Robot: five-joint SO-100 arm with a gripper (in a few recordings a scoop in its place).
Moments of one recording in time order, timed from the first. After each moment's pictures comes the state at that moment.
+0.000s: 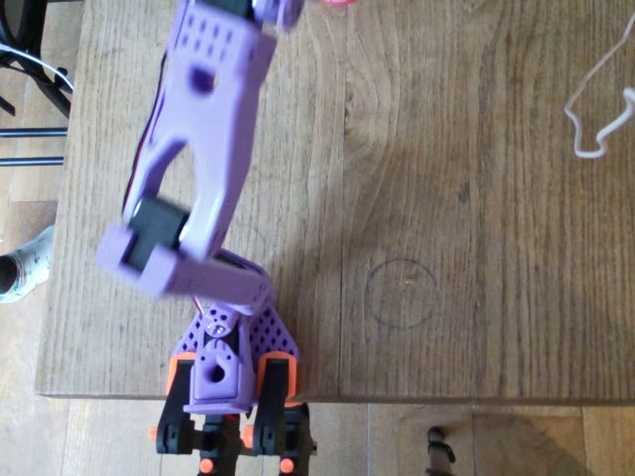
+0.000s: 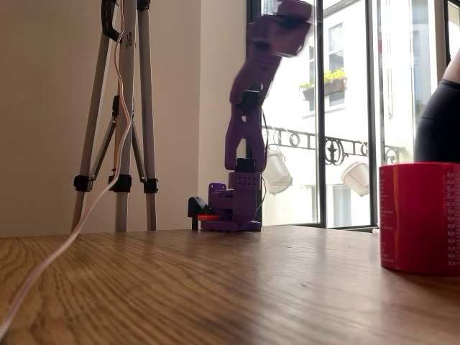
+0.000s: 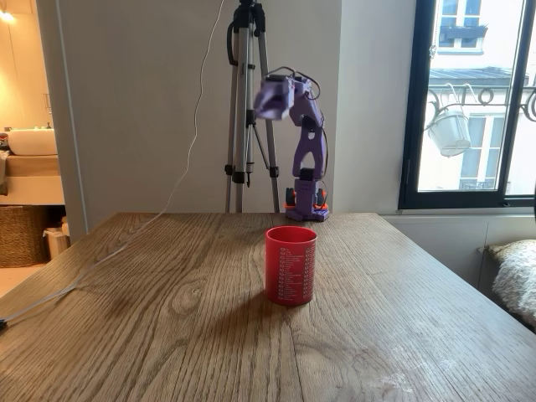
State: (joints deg) arm 29.7 112.9 82.4 43.1 -6.1
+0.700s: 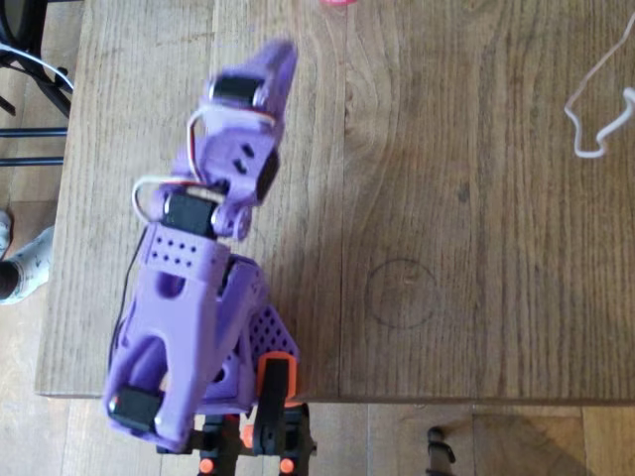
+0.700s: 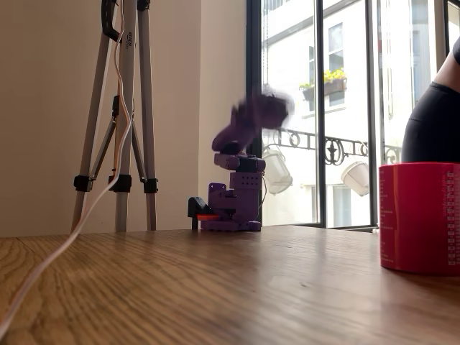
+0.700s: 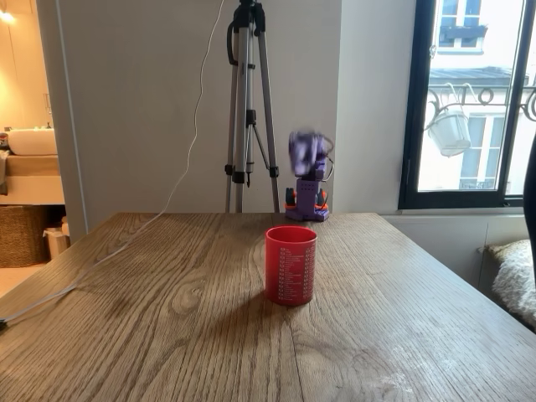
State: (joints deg) arm 16.6 179.9 172.1 29.2 -7.7
